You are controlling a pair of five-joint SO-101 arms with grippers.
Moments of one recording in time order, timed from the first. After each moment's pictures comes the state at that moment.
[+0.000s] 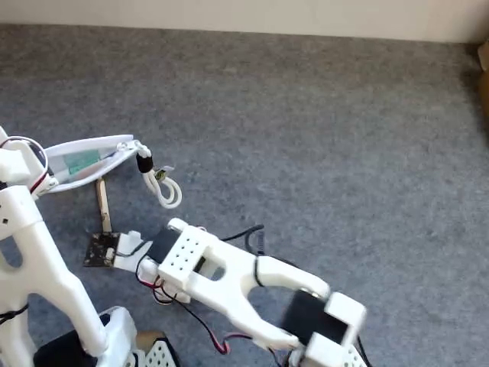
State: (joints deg) left arm -33.5 -24.1 6.5 90.0 13.2; right arm -66.6 3.7 19.3 64.3 26.4
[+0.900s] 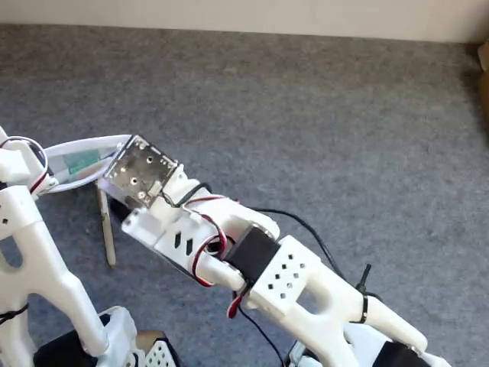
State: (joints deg) left arm -33.6 -24.1 6.5 90.0 13.2; right arm -60.2 -32.0 24.1 36.0 9.0
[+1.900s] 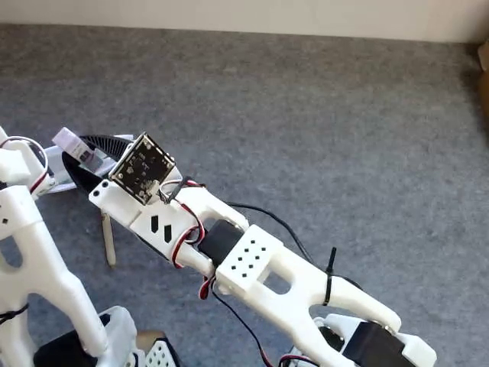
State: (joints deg) left arm -33.6 -24.1 6.5 90.0 13.2; right arm -59.9 -20.2 30.1 -4.4 9.0
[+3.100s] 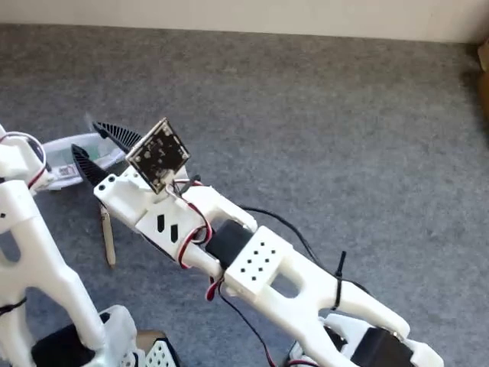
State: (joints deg) left arm -34.1 -23.3 3.6 90.0 13.2; right arm -58.5 -24.3 30.0 -0.7 1.7
